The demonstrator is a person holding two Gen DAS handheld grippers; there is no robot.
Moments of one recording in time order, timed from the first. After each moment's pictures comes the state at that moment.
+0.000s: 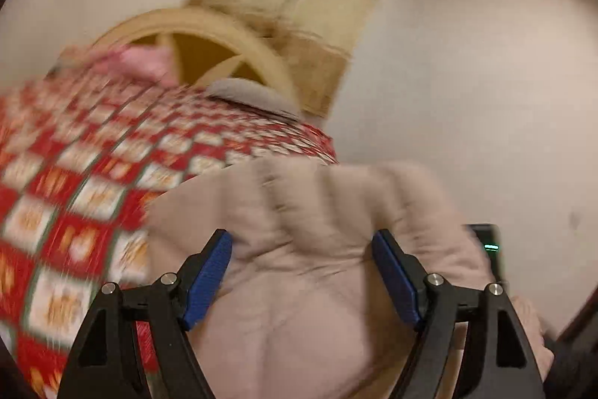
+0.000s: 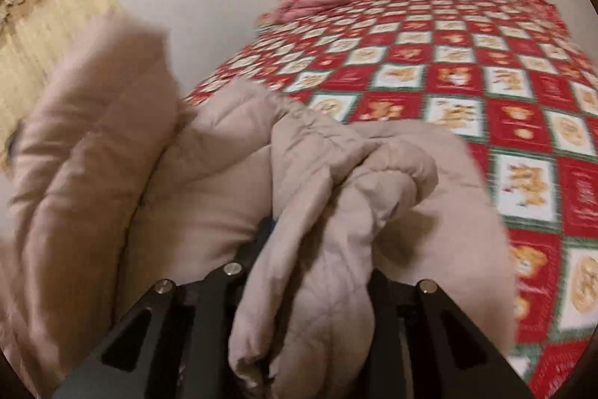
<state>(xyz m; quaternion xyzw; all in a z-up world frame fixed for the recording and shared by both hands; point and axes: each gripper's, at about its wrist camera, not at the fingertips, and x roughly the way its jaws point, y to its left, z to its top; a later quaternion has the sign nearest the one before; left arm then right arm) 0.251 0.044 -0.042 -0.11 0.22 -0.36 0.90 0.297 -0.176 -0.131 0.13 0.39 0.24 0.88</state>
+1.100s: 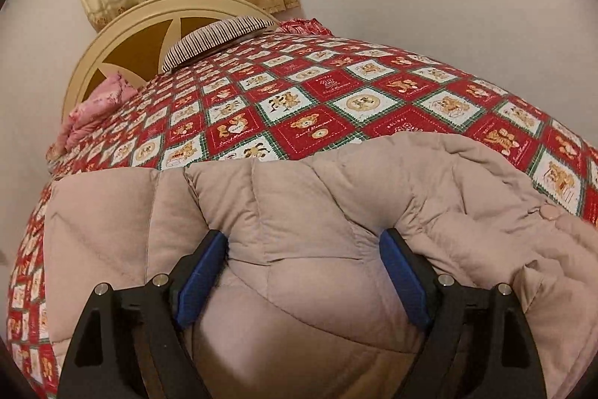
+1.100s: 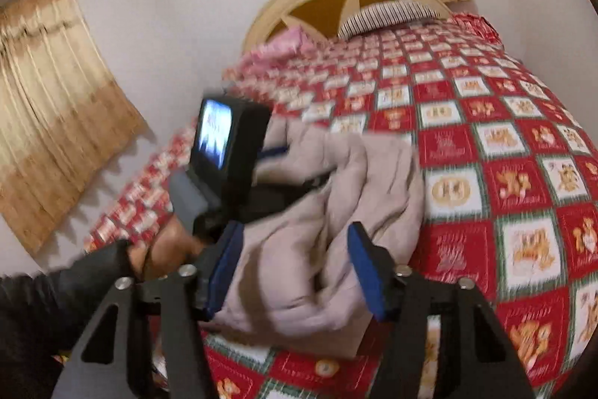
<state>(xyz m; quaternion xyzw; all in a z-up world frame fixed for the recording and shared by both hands) 0.225 -0.170 -0.114 0.22 0.30 -0.29 0.88 0.125 -0.257 -0.096 0.15 0.32 0.12 0.93</state>
